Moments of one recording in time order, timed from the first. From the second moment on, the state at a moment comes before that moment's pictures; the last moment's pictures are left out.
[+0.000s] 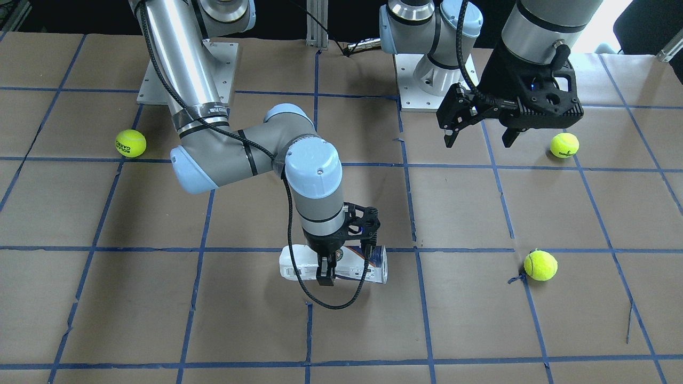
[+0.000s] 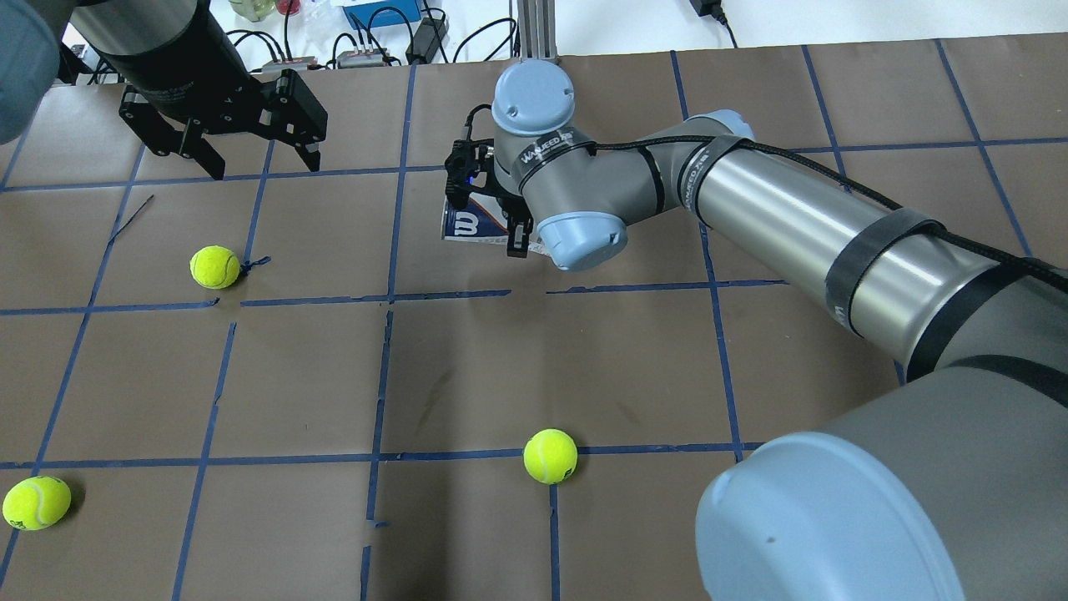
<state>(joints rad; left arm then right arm) -1.55 -1.61 -1.47 -1.60 1.56 -0.01 1.98 -0.97 1.51 -2.30 -1.52 -1.06</state>
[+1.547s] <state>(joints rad) -1.52 -1.70 -1.45 -1.59 1.53 0.02 1.75 -1.33 1.50 -1.86 -1.53 -0.93</state>
